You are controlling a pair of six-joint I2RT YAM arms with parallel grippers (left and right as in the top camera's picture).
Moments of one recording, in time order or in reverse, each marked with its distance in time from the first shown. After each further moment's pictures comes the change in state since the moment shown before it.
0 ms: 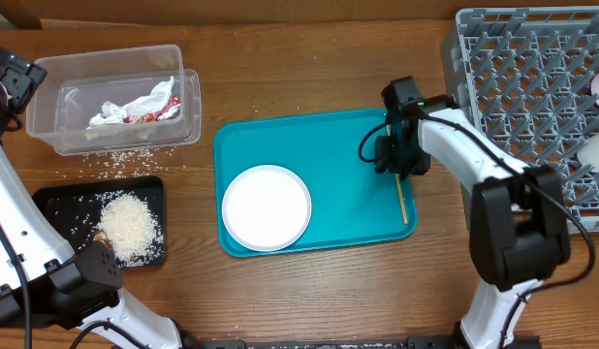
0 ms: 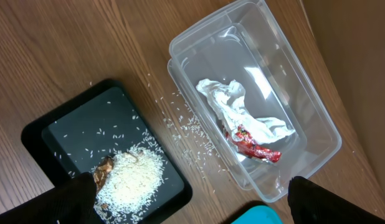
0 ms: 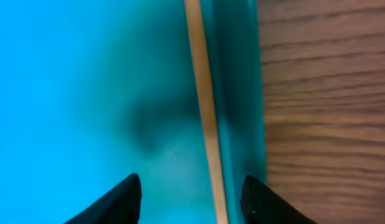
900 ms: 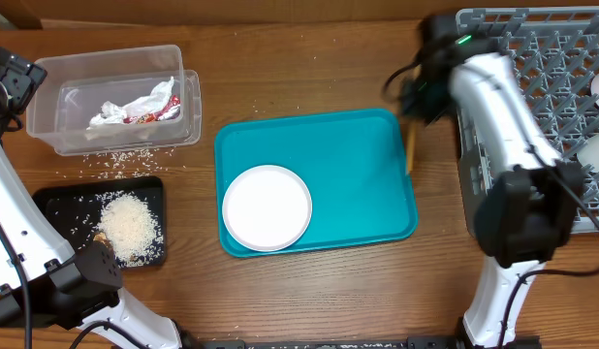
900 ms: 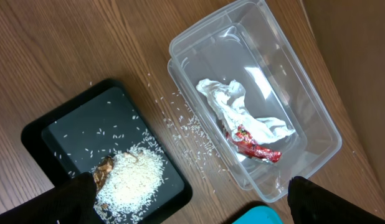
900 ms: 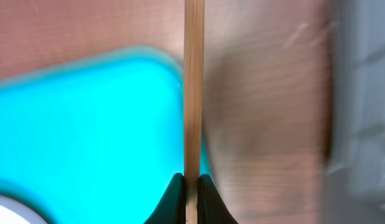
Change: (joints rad) left arm 0.000 0.000 0.000 0.000 0.000 0.000; right arm -0.138 0.101 0.563 -0.354 -0.042 -0.057
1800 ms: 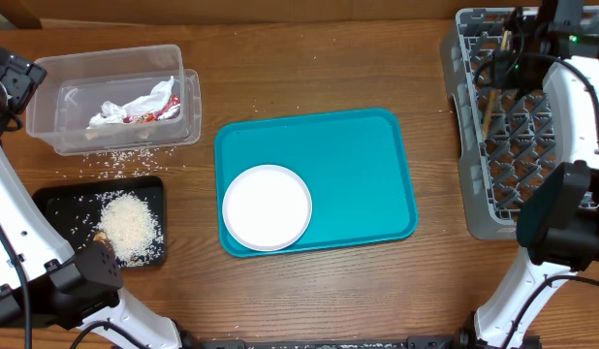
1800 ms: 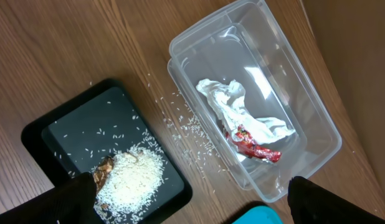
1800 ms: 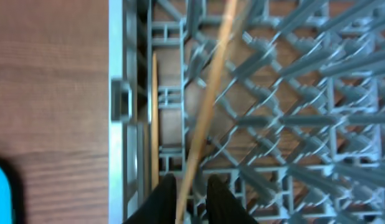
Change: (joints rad) left arm 0.000 0.000 0.000 0.000 0.000 0.000; right arm -0.340 -0.010 -0.035 0.343 0.002 -0.474
